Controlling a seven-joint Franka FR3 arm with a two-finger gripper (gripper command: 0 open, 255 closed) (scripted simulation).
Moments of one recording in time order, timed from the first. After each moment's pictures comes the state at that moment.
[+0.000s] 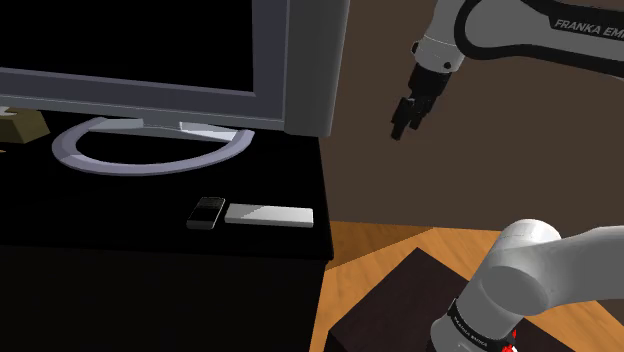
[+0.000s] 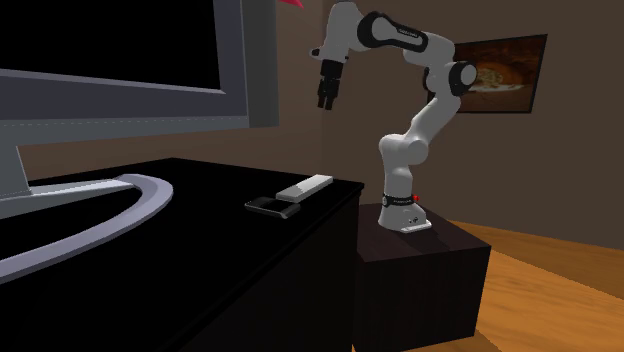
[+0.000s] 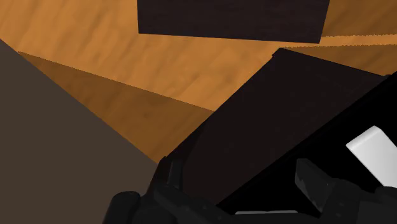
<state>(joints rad) 0.01 -0.82 0.03 -2.27 -0.07 1.62 -0.03</state>
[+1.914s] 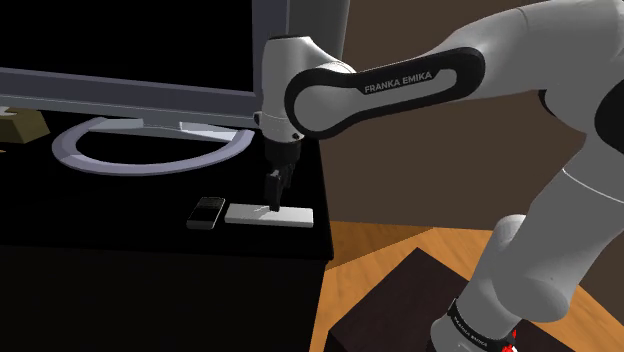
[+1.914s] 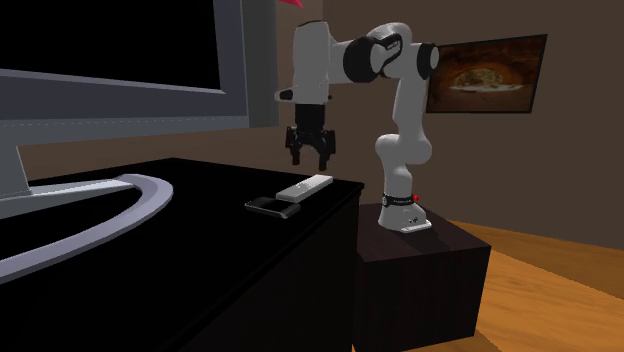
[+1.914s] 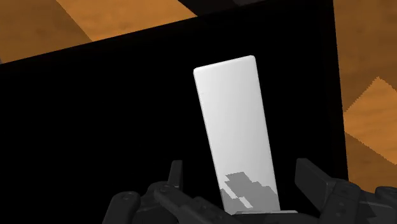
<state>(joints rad) 0.26 -0.11 0.31 -2.03 0.01 1.93 -0.09</state>
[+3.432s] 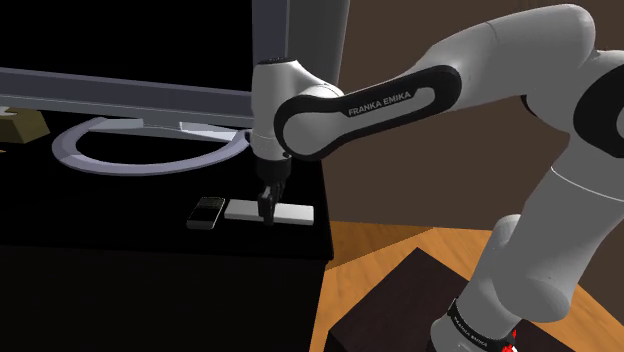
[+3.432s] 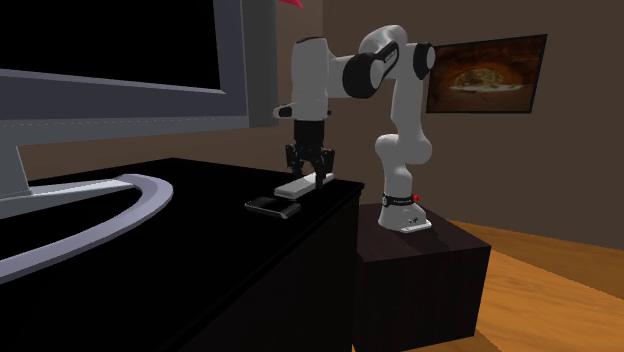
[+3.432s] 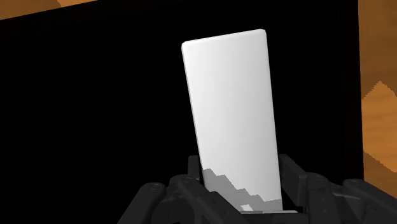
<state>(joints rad) 0.27 -0.04 0.33 -2.05 -0.01 2.01 -0.09</state>
